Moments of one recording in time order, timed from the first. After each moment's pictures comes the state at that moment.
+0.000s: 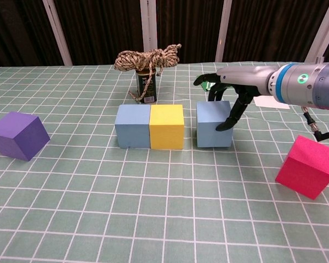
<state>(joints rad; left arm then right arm) -0.29 -1.07 -0.17 -2.03 1.23 1.40 0.14 0.91 -1.46 0.22 -1.52 -0.87 0.77 -0.34</state>
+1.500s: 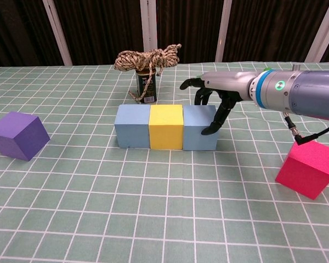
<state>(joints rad) -0.30 -1.07 -0.19 -2.02 1.20 1.37 0.12 0.97 -1.53 0.20 -1.46 -0.84 0.78 -0.34</state>
